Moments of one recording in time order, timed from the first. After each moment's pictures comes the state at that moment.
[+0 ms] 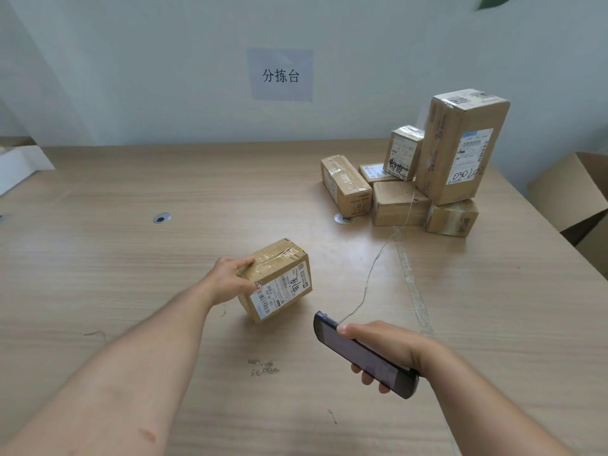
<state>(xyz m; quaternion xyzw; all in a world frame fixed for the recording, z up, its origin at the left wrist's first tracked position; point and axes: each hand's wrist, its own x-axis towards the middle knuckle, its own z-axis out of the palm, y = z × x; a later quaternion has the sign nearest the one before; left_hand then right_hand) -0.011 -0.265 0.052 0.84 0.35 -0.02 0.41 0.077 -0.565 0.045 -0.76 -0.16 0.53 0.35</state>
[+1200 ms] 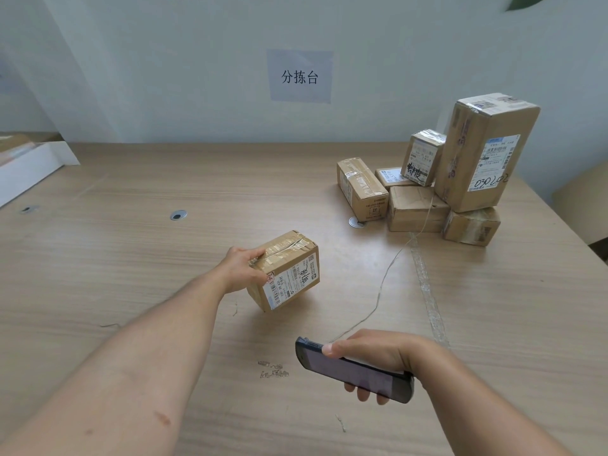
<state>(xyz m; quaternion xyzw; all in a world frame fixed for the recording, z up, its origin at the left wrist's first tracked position) 0.000 -0.254 0.062 0.86 0.35 -0.02 0.37 0.075 -0.532 0.046 -0.73 -0.24 0.60 0.23</state>
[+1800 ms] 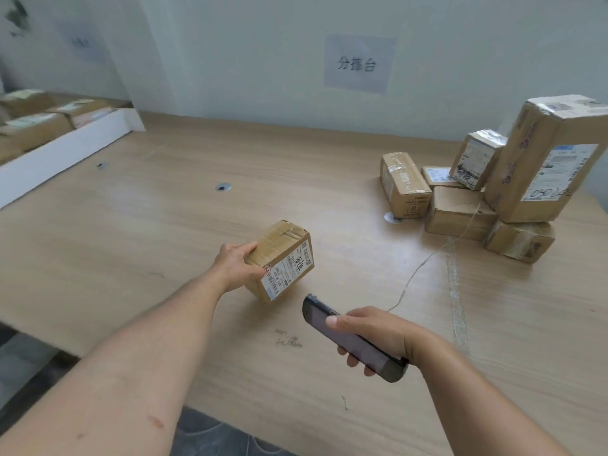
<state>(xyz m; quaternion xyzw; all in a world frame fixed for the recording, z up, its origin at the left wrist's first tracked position) -0.081 -0.245 0.034 0.80 0.45 0.03 0.39 0.067 -0.521 0.053 -0.70 -0.31 0.56 0.31</state>
